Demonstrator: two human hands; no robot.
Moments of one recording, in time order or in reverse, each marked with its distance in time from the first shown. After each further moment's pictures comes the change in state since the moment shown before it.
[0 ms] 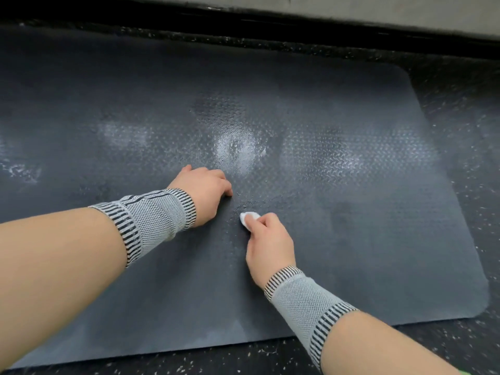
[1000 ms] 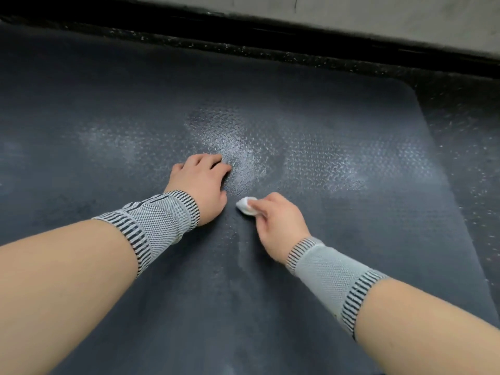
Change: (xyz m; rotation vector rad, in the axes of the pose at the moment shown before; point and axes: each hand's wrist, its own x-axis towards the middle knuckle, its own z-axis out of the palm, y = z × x) left_hand 0.043 -0.012 -0.005 -0.183 0.175 -0.202; right_hand 0.089 0.016 -0.036 -0.065 -0.114 -0.096
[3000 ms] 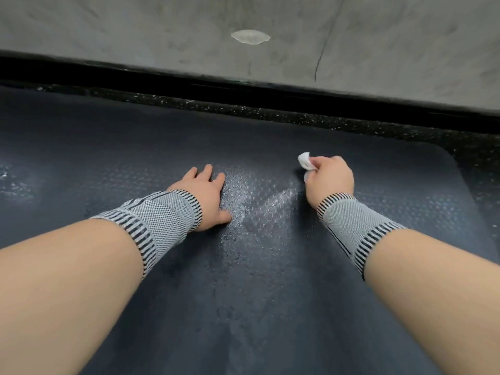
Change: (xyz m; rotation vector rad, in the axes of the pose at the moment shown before) left_hand 0.104 -0.016 -0.057 0.151 -0.295 -0.197; right_hand 0.195 0.052 -0.078 -0.028 0.289 0.297
